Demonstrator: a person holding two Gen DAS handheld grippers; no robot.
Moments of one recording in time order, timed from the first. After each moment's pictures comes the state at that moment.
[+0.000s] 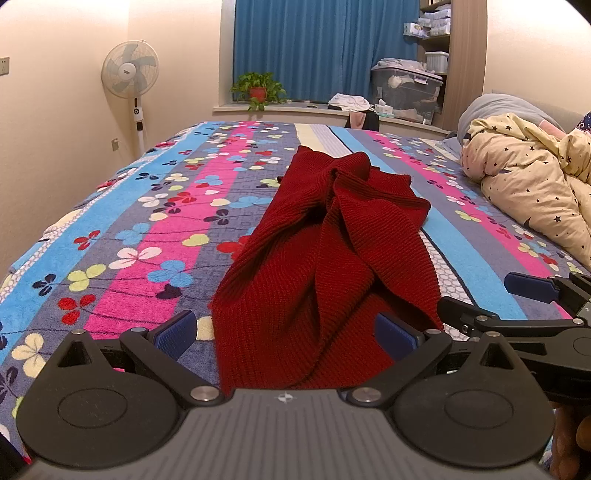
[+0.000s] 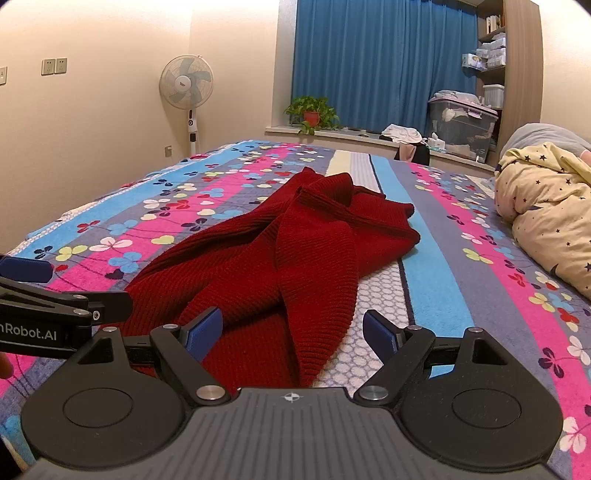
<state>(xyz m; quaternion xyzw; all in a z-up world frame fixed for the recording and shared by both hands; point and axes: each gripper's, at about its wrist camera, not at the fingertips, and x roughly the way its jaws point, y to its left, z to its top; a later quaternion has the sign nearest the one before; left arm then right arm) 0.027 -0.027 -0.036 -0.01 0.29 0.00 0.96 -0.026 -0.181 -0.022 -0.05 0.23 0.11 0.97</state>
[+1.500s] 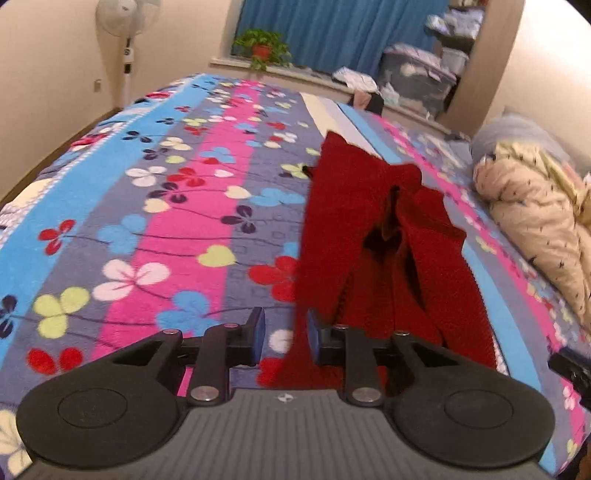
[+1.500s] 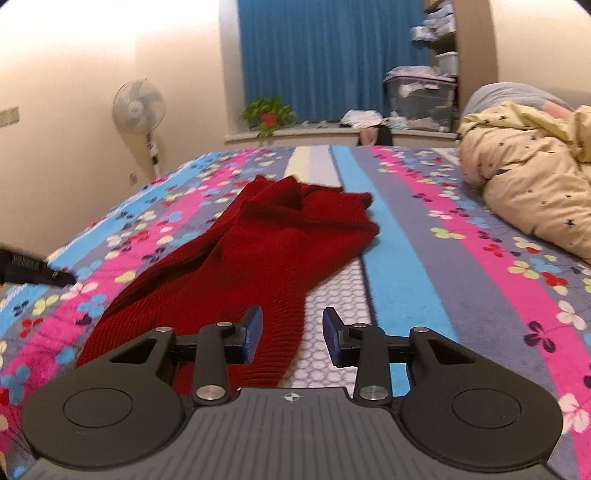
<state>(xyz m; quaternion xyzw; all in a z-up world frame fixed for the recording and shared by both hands) 0.174 0.093 -0.038 -0.08 0.36 -0.05 0.93 0.014 -0.218 -0.016 0.02 0.26 0.07 0.96</state>
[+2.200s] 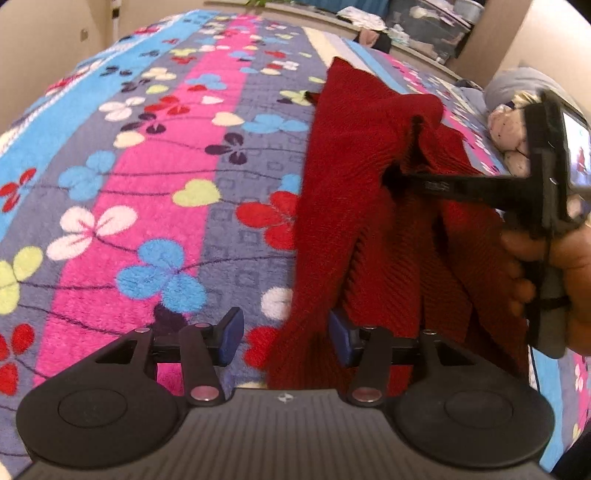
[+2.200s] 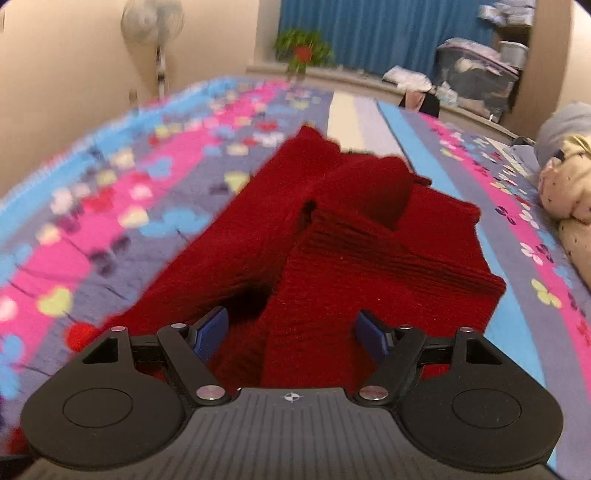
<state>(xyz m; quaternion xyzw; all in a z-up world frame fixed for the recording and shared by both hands) 0.218 0.083 -0.091 -0.09 0.46 -0.05 0.88 0.280 -0.086 -0.061 -0.11 0.36 0.05 0.93</state>
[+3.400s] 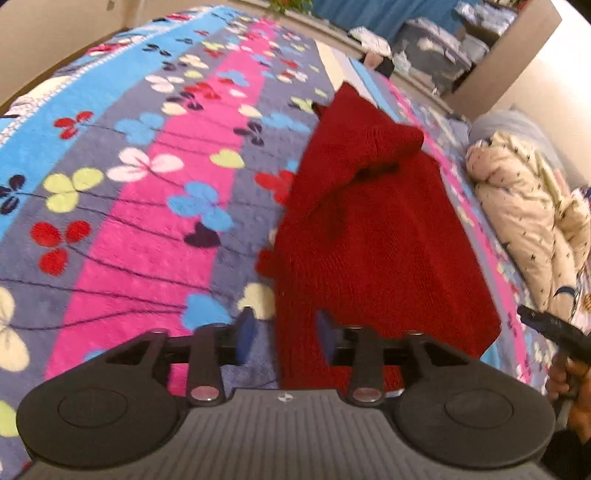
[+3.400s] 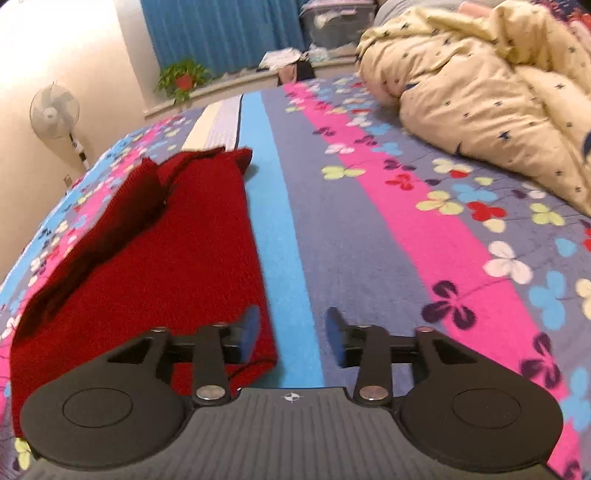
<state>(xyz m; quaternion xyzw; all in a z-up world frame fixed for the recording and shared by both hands) 0.119 0.116 -0.059 -0.17 0.46 -0.07 0.87 0.082 -0.393 -0.049 0.13 0.36 0.00 0.92</state>
